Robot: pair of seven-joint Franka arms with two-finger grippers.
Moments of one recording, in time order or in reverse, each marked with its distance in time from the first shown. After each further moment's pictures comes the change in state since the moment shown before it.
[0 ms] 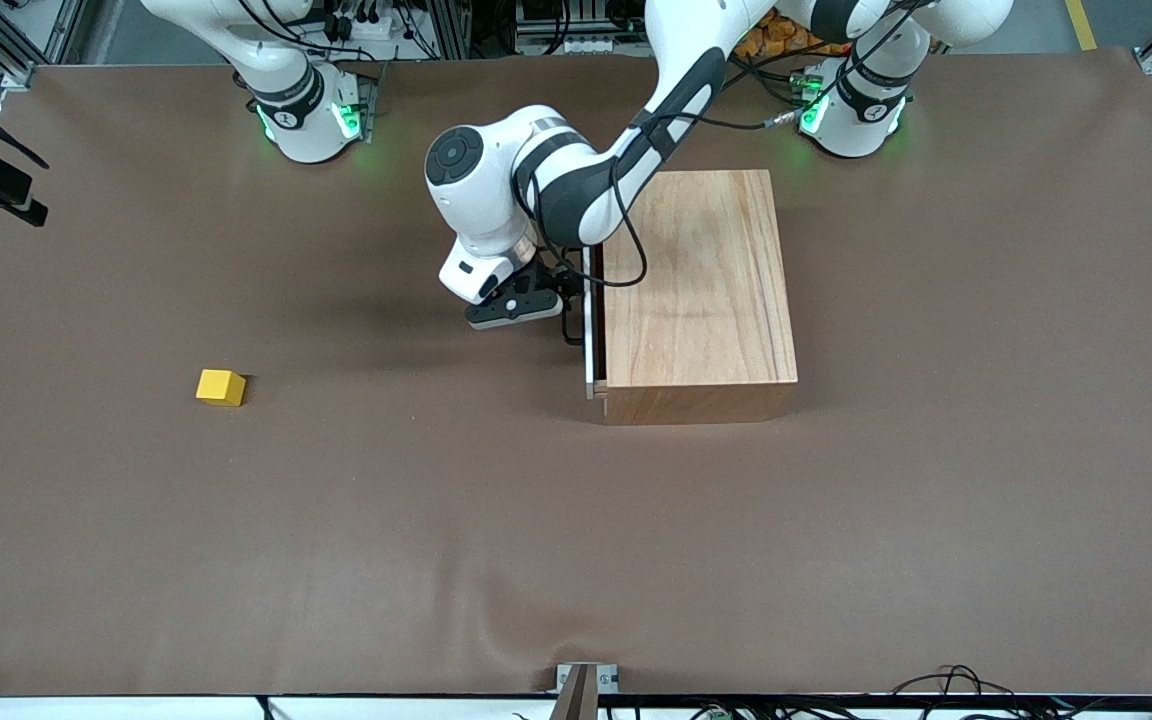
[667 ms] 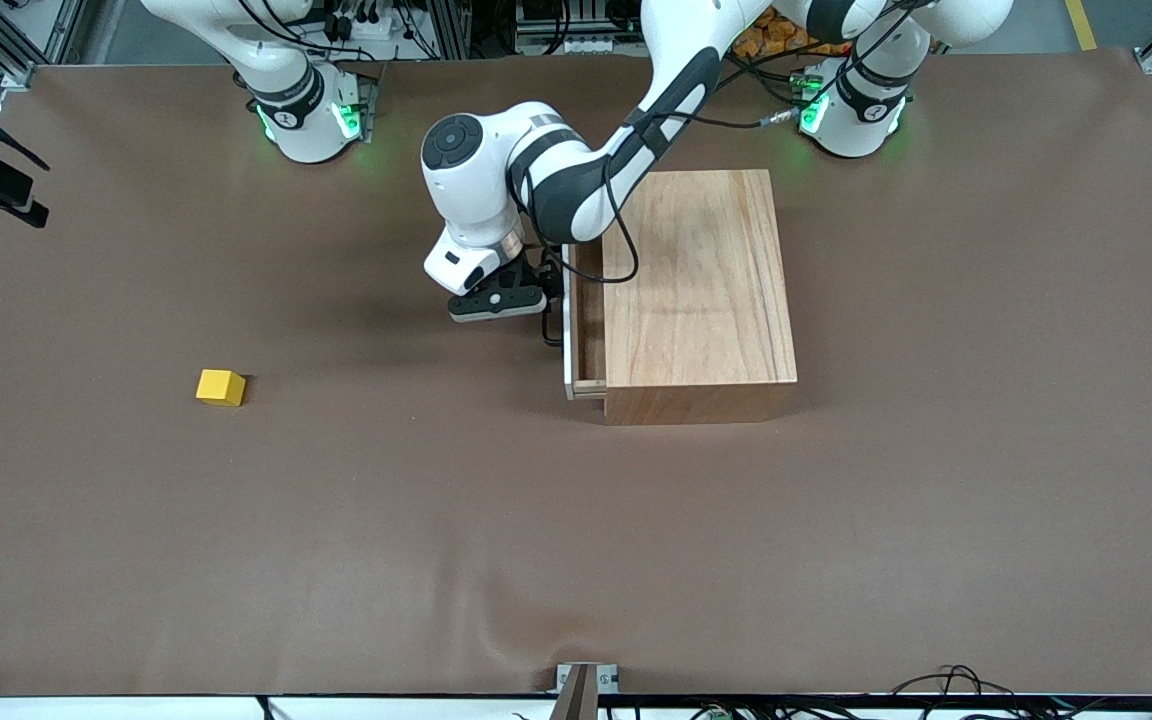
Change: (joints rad) left arm -0.003 0.005 -0.020 -0.003 -0.001 0.096 -0.005; right arm 0.000 0.002 0.000 0.000 -0.001 0.000 0.000
